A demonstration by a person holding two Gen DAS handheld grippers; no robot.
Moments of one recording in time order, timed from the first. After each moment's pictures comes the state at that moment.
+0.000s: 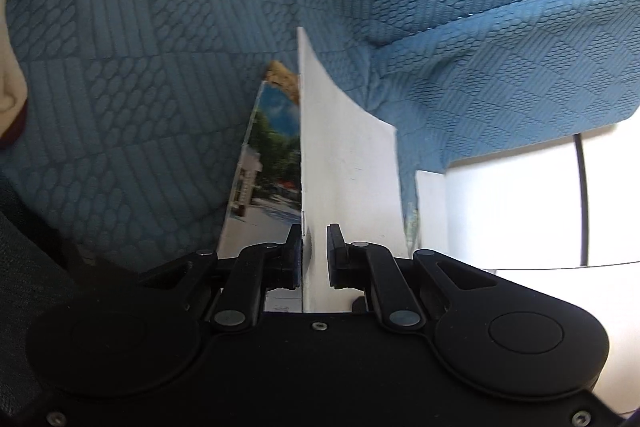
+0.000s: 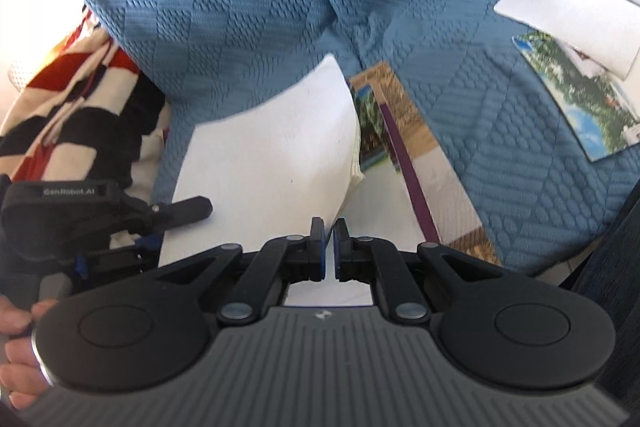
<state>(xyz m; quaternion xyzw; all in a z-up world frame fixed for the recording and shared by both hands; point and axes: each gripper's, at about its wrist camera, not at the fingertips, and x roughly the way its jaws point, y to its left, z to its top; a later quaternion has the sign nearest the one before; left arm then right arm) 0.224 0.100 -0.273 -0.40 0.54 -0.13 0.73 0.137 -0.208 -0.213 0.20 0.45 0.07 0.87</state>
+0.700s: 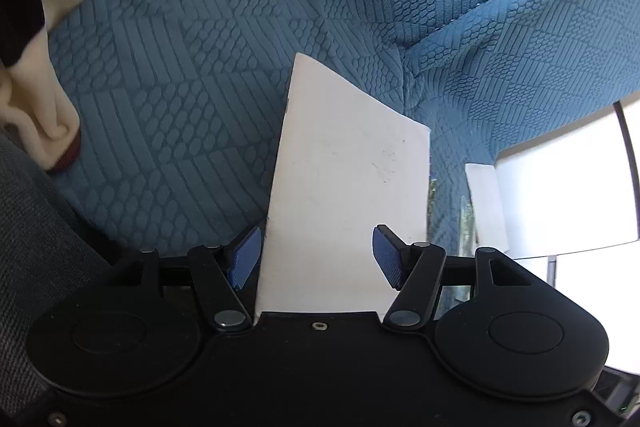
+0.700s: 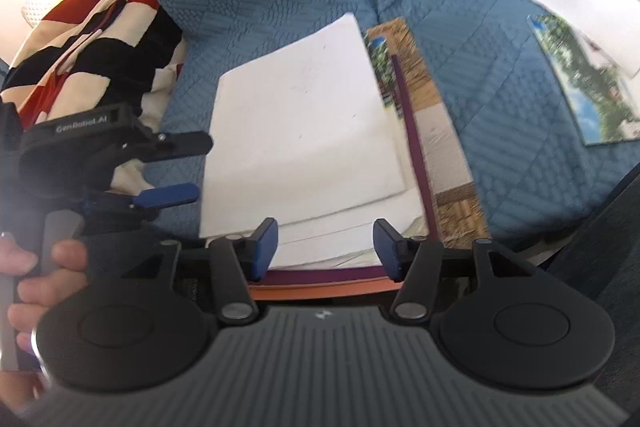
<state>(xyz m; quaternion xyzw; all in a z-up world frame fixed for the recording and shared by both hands) 0.205 0.093 -0.256 -0.31 0.54 -0.08 0.78 0.119 -0.214 -0.206 0.14 0.50 0.11 0.85</state>
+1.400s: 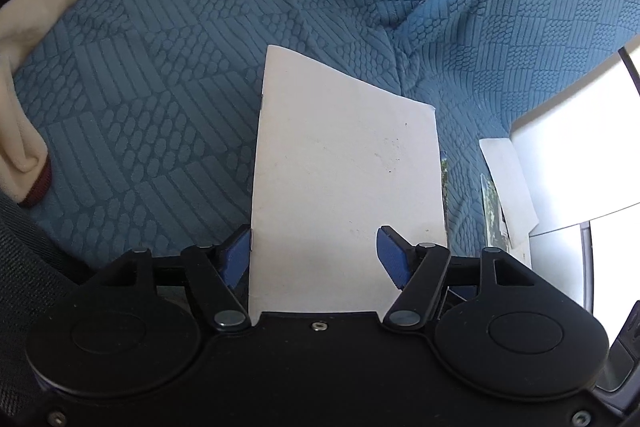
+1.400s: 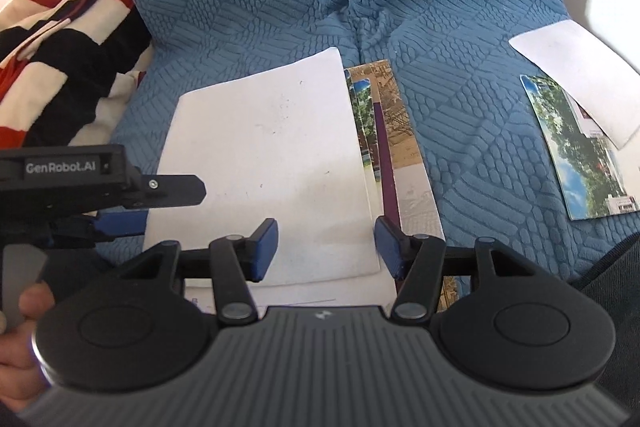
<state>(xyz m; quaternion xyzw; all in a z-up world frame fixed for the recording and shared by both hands) 0.208 0.058 -0.275 -0.24 0.53 -0.10 0.80 0.152 -0.198 -0.219 0.07 0.47 0.07 0.88</state>
